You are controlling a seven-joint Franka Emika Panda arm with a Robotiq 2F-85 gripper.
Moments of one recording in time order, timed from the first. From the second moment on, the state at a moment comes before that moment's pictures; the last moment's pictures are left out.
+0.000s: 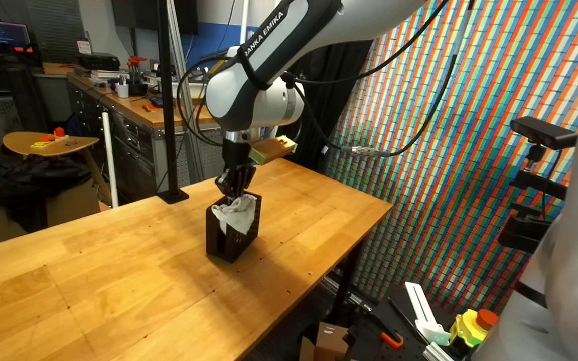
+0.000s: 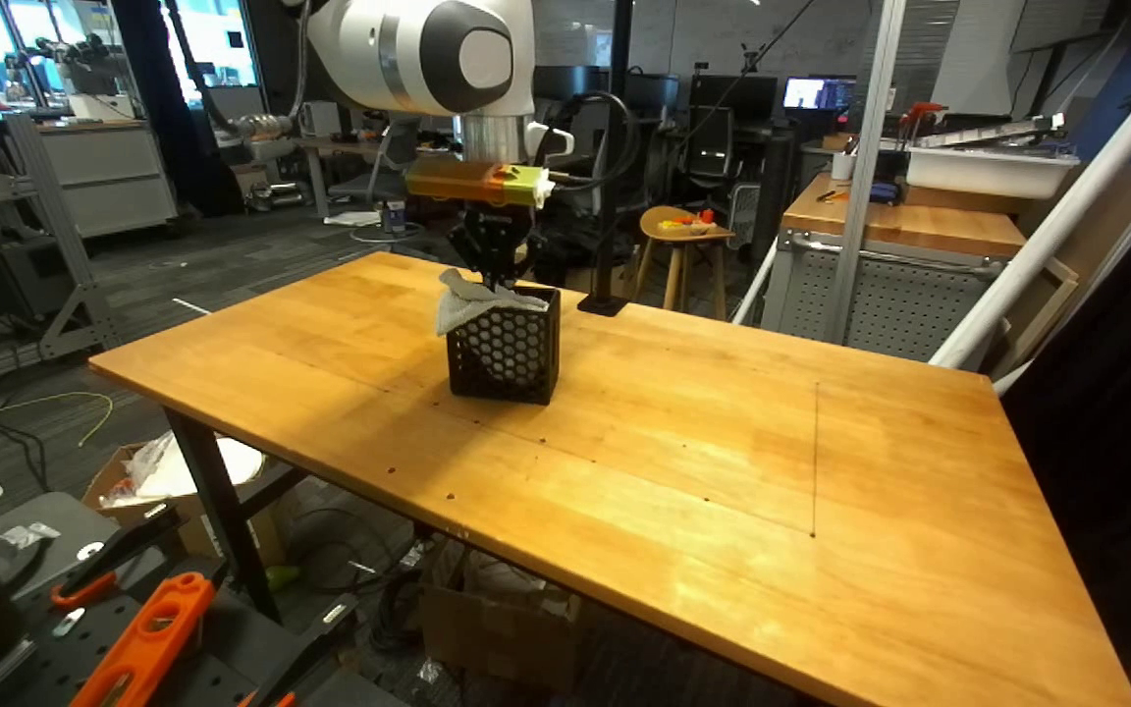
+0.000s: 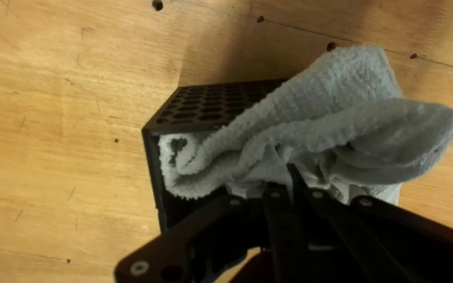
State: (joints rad) arm -0.05 0.23 0.02 -2.15 0.00 2.42 -0.28
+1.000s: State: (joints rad) arm -0.05 0.26 0.05 -2.25 0.03 2.44 -0.29
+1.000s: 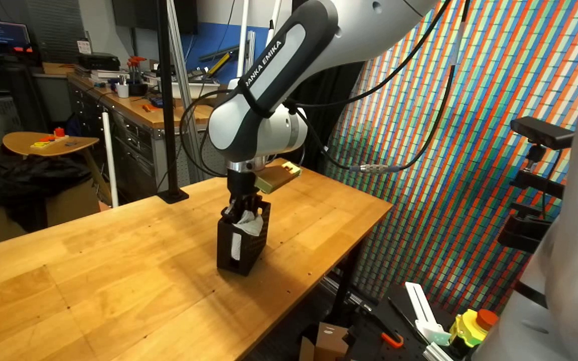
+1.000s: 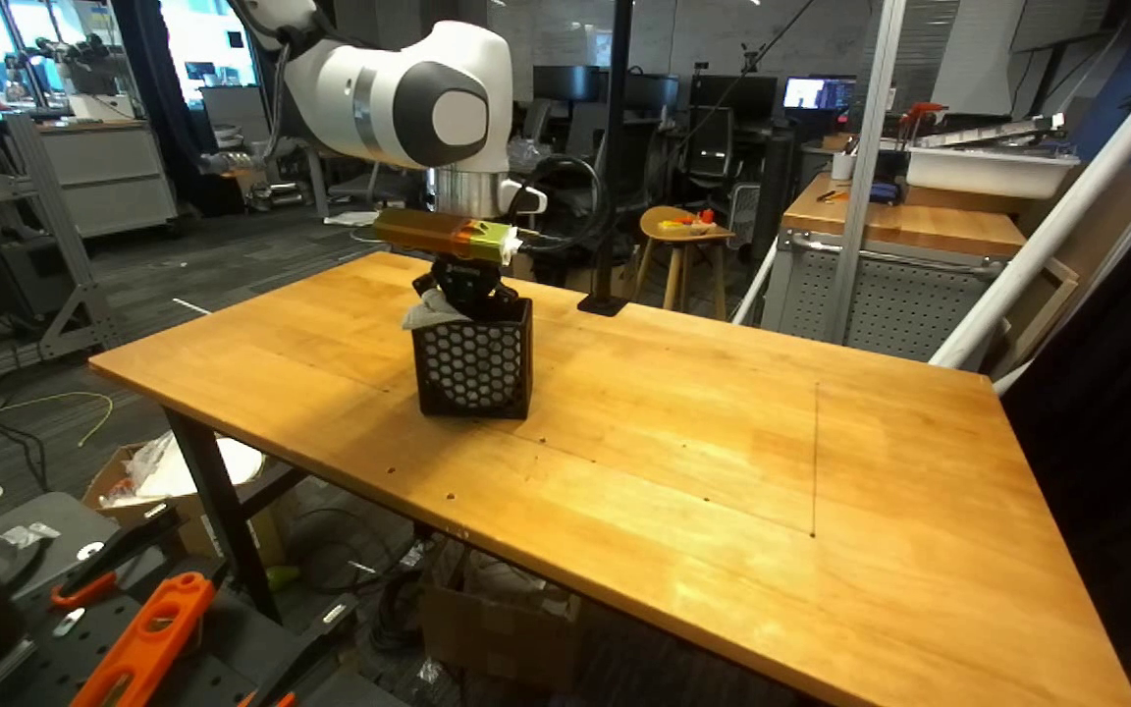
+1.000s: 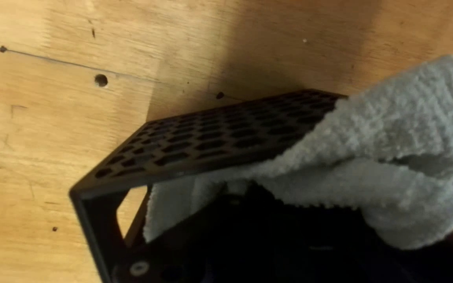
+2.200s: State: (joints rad) arm -0.05 0.06 0.03 -2.25 -0.04 2.42 -0.23
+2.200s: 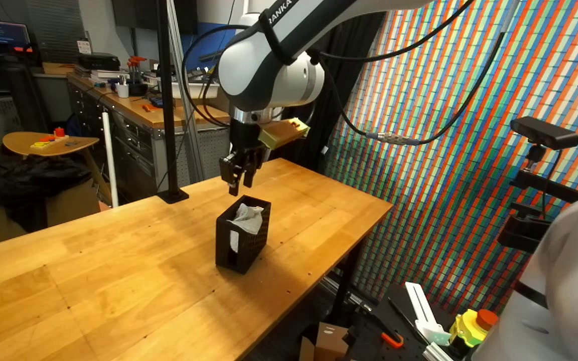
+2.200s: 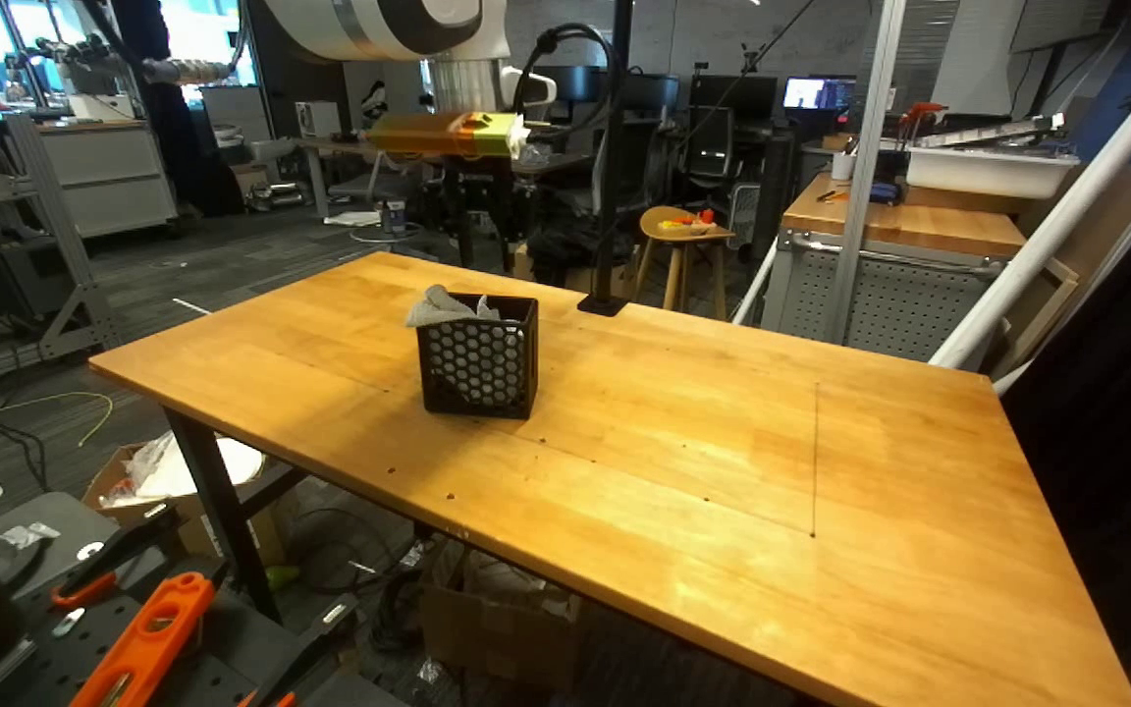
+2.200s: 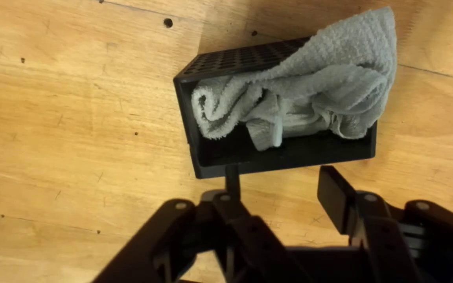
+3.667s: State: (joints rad) arm 0.02 -0.11 0.05 -2.44 -0.04 2.42 -0.02
